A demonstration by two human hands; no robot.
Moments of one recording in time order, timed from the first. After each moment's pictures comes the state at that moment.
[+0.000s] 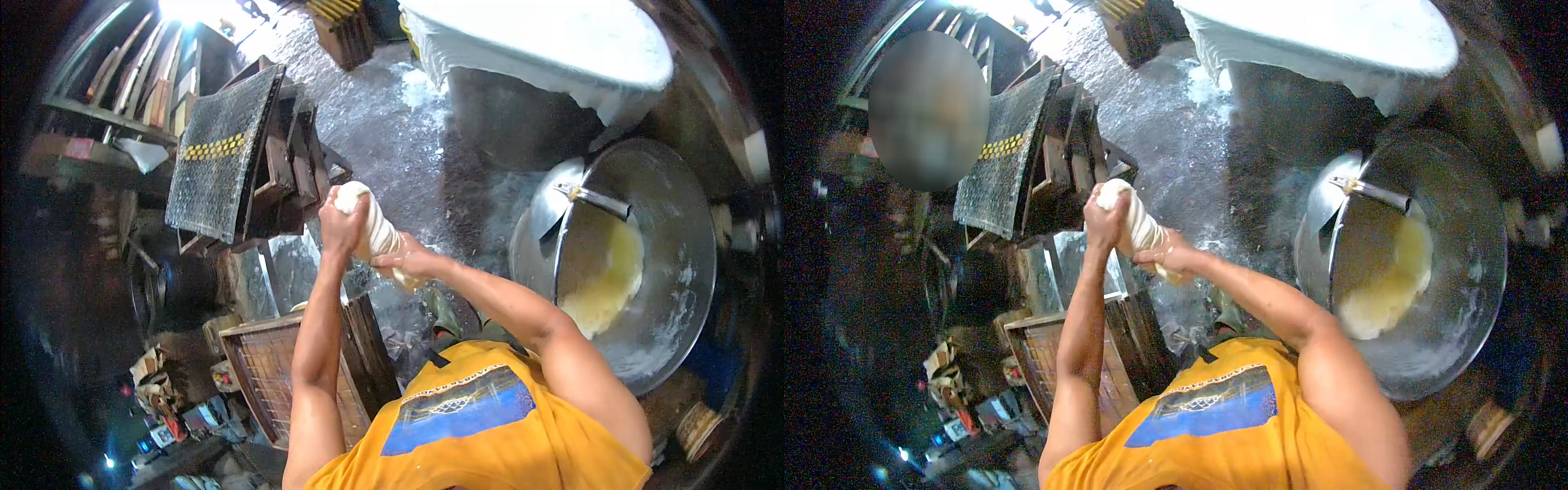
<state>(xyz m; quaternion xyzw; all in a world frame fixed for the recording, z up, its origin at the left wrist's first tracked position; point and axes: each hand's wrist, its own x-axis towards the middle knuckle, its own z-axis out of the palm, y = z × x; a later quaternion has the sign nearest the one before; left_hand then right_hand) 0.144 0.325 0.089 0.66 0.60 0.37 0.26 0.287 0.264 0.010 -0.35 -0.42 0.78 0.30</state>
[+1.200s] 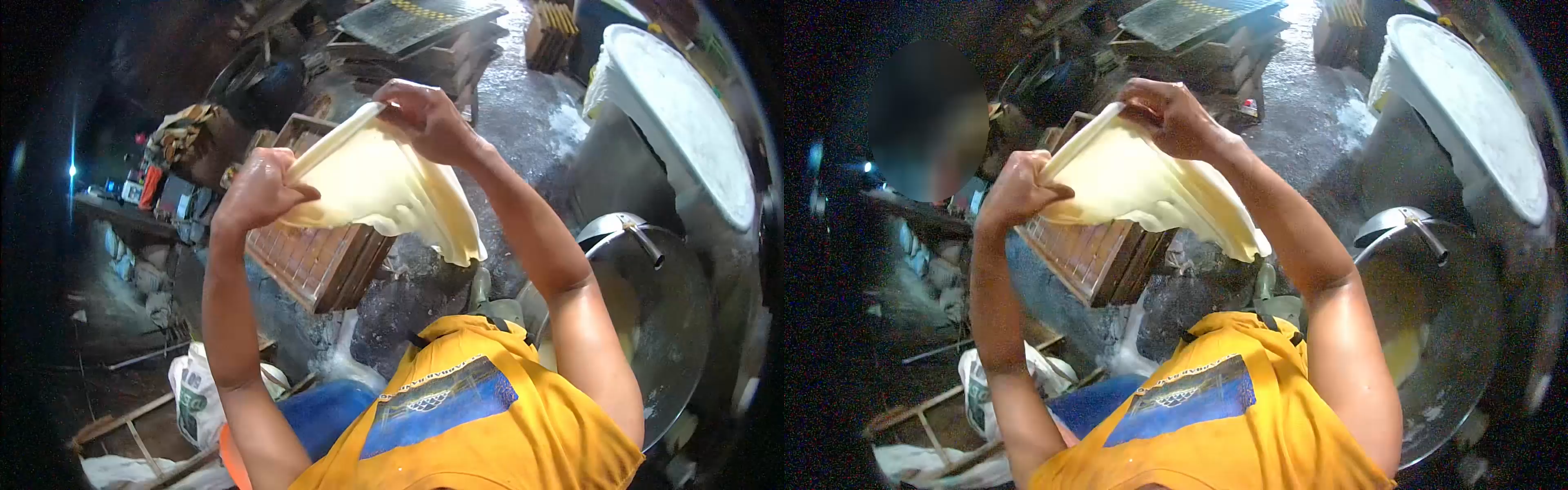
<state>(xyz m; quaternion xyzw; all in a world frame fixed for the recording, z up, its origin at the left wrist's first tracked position) 0.152 -0.081 0.334 0.60 0.79 0.11 0.06 0.278 0.127 0.233 0.07 -0.76 0.52 0.37</state>
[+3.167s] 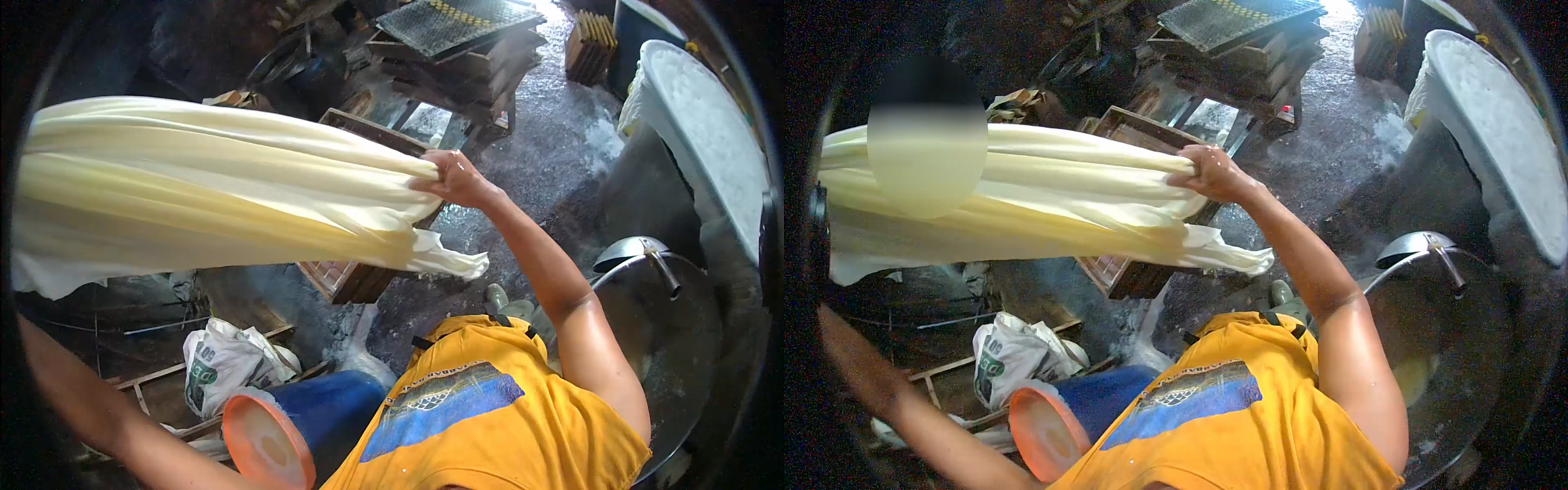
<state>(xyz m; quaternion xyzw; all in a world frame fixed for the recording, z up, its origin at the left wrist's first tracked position) 0.213 -0.224 0.667 0.26 0.62 -0.18 -0.72 0.276 0.112 0.142 0.03 -0.83 0.49 0.26</state>
